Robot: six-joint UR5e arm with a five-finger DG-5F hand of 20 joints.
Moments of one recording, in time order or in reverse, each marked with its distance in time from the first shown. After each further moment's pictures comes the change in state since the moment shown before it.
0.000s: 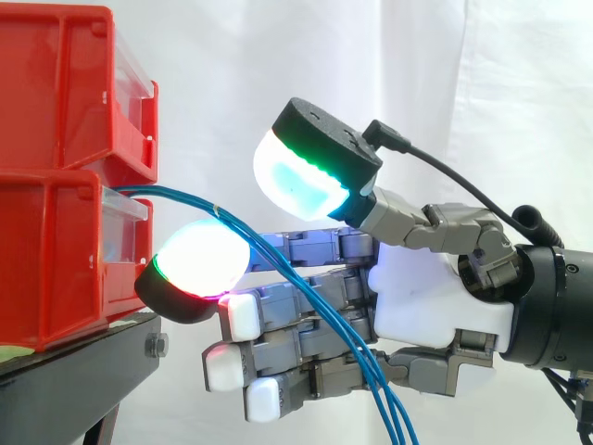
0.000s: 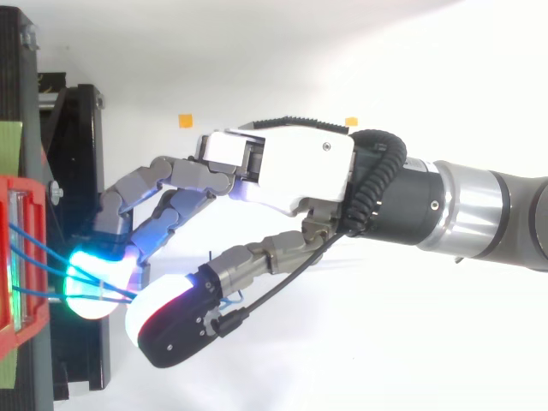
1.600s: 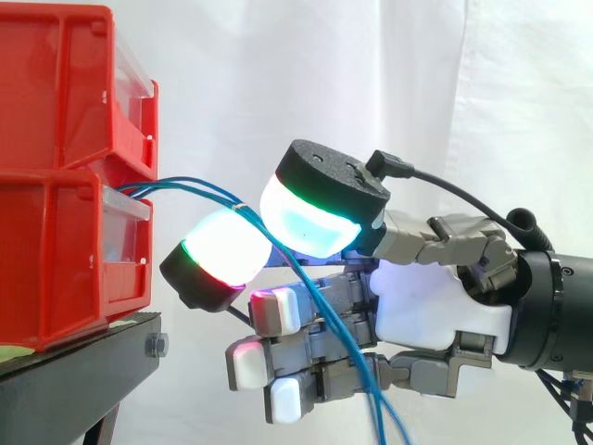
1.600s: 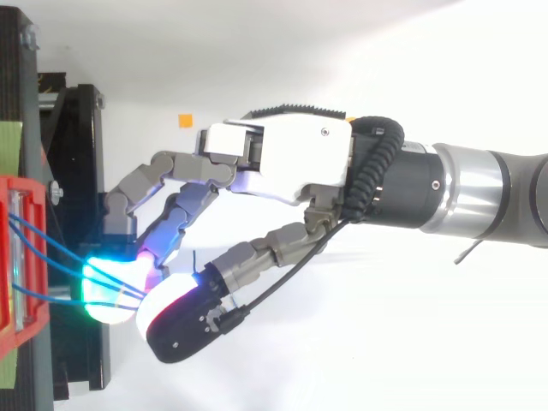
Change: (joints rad) arm -0.028 -0.001 -0.002 -0.003 -0.080 0.052
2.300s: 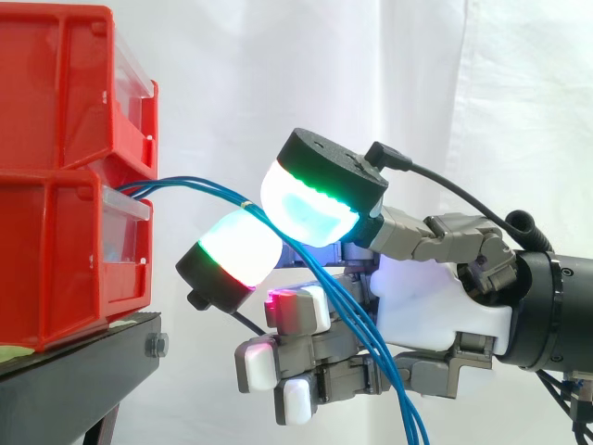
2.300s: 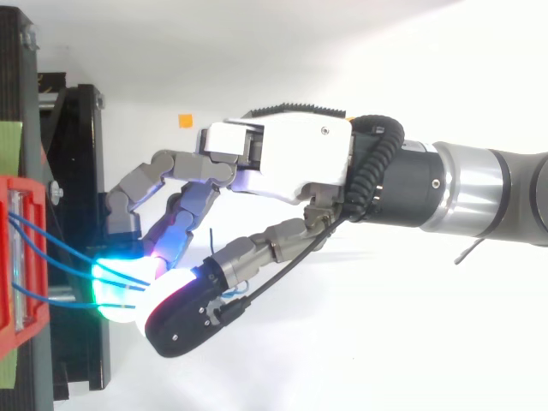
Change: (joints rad) arm -0.002 0.000 0.000 -0.003 -0.004 0.000
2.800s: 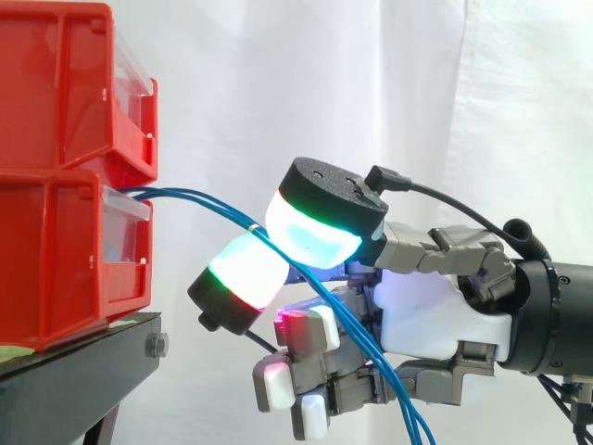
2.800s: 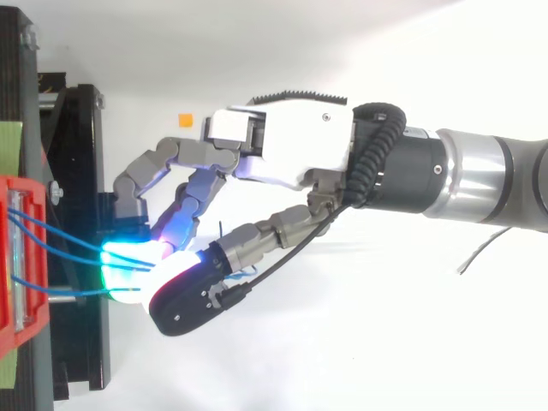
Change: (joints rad) arm -0.018 0.001 0.000 -0.034 -0.022 -0.002
